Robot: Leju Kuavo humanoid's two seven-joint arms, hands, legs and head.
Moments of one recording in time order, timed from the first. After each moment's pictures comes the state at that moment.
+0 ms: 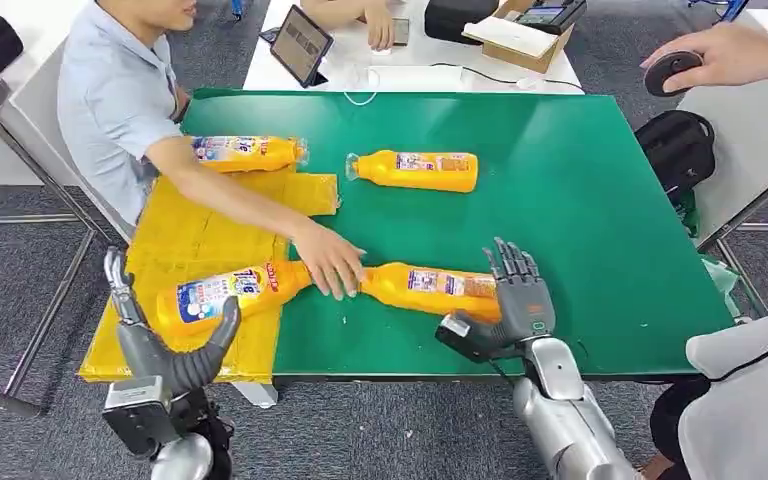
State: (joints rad) left arm 0.07 -0.24 -0.28 -1.63 -0.28 0.70 -0.70; right arm -0.41 0.00 -0.06 -0.64 1.35 -0.69 -0.29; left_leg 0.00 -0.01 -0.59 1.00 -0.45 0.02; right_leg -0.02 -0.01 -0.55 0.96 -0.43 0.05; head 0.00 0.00
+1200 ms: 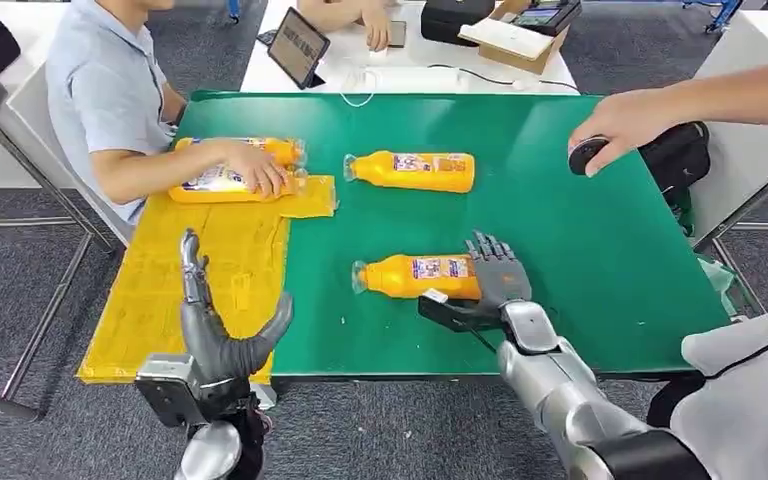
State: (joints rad) left arm -0.03 -0.19 -0.47 -1.54 -0.06 0.61 -0.64; right arm -0.65 0.03 0.08 -0.35 1.39 -0.34 -0.11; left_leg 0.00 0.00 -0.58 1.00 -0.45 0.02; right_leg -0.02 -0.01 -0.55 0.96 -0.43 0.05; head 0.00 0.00
